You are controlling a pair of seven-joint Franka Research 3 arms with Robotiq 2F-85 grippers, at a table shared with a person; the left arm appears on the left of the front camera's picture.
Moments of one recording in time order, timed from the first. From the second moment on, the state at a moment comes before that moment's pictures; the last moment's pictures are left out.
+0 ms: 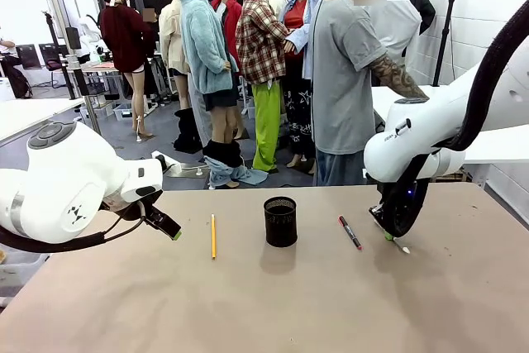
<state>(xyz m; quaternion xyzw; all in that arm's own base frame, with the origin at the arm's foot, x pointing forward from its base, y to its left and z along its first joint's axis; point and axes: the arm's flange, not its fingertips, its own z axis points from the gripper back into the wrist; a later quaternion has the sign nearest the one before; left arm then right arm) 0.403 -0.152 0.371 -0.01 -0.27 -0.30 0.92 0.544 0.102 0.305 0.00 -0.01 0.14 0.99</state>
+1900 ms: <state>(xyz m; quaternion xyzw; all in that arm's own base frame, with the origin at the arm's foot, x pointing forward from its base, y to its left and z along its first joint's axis) 0.403 -0.152 0.371 -0.01 -0.27 -0.30 0.92 0.540 0.200 0.413 0.47 -0.34 0.44 0.69</state>
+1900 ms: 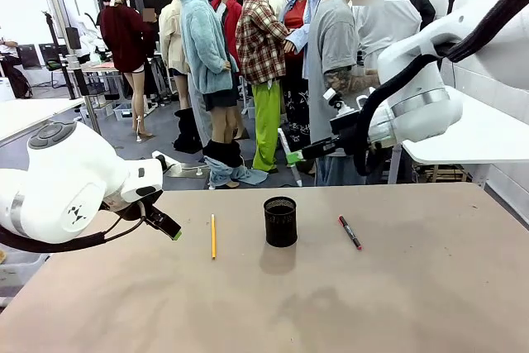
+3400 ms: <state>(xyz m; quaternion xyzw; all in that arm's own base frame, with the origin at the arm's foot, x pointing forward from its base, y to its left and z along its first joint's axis) 0.403 -0.152 0.371 -0.01 -0.27 -0.30 0.92 0.557 0.250 0.322 0.48 -0.32 0.50 0.65</state>
